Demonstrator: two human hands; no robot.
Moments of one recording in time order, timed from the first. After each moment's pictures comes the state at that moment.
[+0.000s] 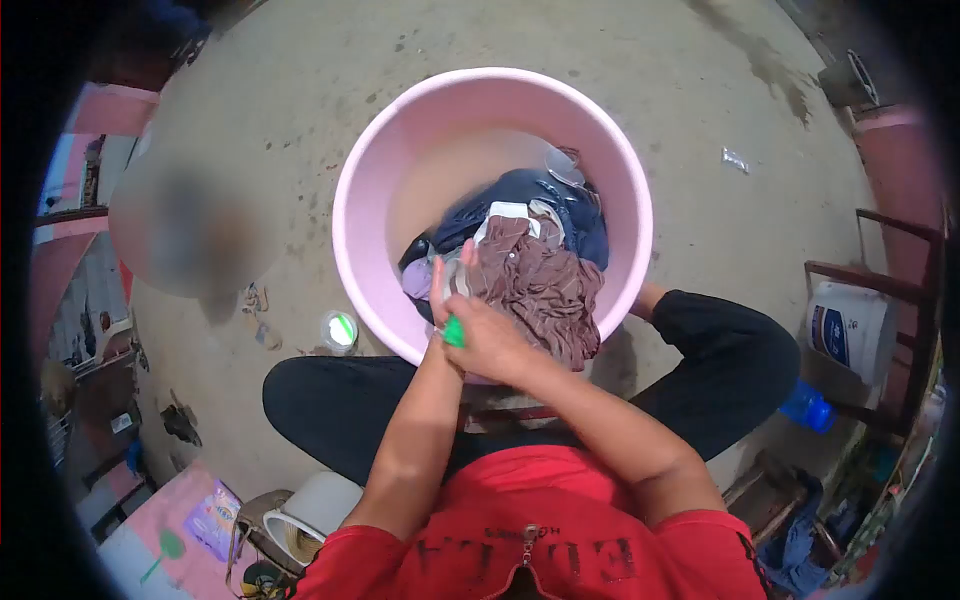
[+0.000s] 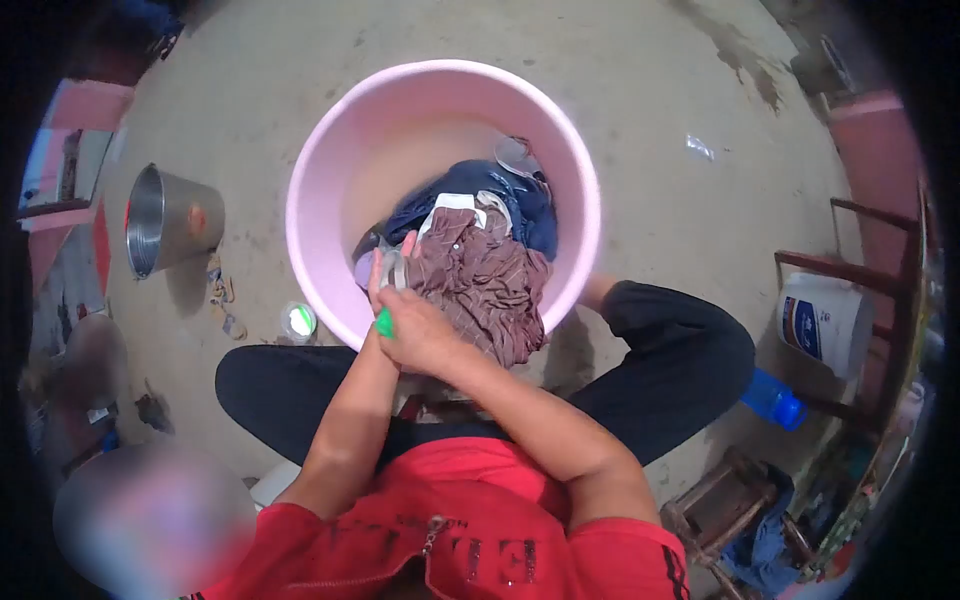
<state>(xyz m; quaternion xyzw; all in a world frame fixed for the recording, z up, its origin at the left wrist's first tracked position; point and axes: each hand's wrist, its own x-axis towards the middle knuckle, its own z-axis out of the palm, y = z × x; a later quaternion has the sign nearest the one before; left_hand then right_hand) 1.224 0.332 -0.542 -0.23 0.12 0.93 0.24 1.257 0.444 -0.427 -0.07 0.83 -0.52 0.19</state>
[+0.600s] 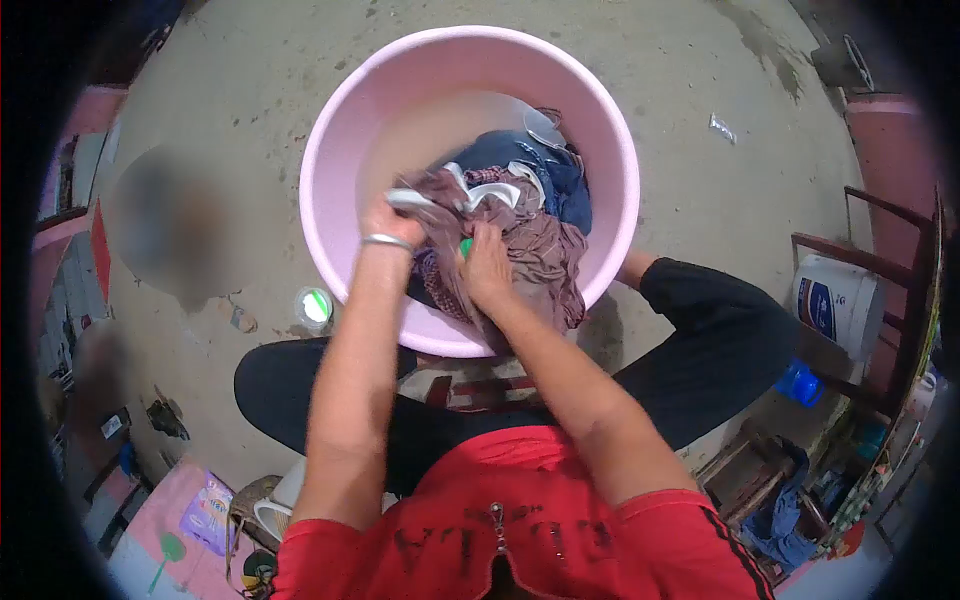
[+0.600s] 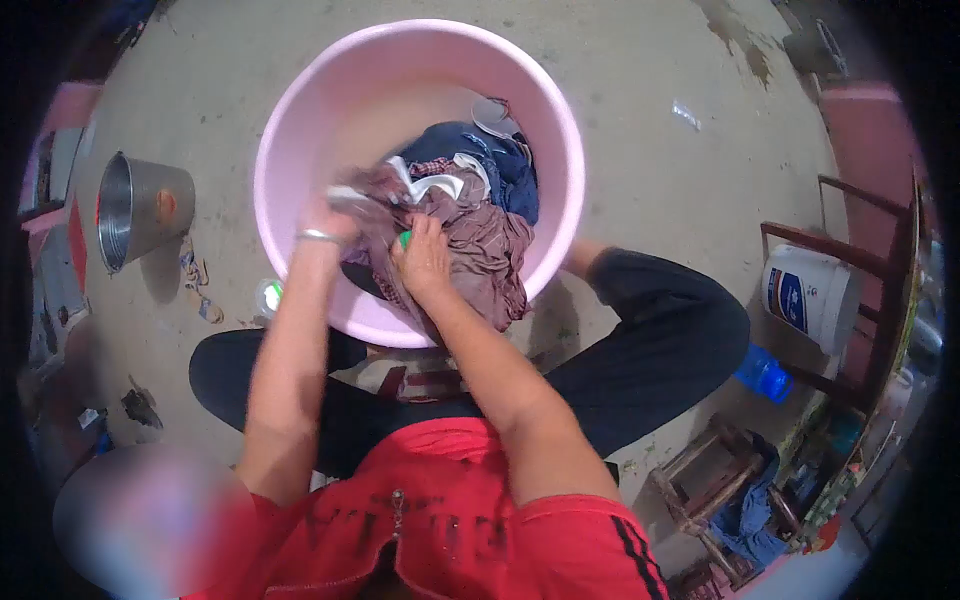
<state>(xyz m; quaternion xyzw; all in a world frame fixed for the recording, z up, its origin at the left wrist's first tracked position) 1.118 0.322 -0.495 -0.41 0.26 0.86 0.12 1.246 0.447 -0.548 0.14 0.92 -0.35 0.08</state>
